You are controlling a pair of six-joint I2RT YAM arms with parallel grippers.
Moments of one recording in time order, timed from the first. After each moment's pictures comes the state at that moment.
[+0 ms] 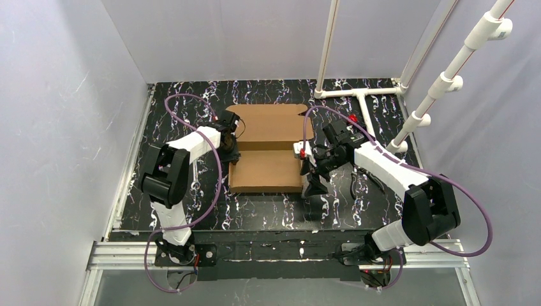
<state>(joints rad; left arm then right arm) -0.37 1.83 1.21 -0.63 -0.09 -0.54 0.49 1.44 1.03 -0.83 -0.90 -0.98</state>
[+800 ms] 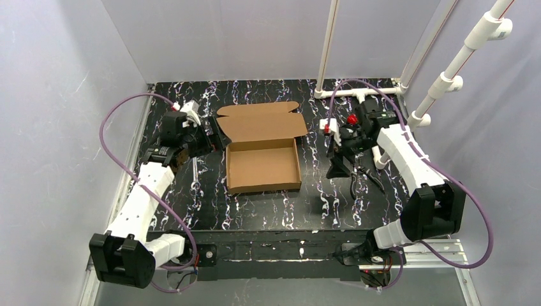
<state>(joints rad) -0.19 1.14 1.01 -0.53 0.23 -0.46 0.26 1.45 1.28 -1.19 -0.84 -1.09</state>
